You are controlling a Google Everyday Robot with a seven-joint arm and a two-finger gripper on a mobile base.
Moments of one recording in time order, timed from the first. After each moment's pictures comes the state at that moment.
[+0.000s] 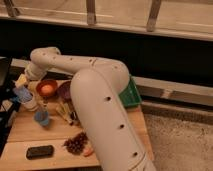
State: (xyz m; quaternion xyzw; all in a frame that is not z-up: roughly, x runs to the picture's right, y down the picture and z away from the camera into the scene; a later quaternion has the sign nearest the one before) arm -0.429 -0.054 0.810 -0.37 -0.22 0.46 0.78
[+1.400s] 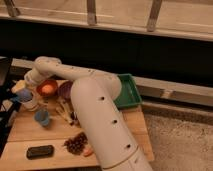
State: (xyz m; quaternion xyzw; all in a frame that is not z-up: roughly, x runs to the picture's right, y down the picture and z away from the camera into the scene) arm -0.460 -0.022 0.840 -0.43 -0.26 0.46 0.73
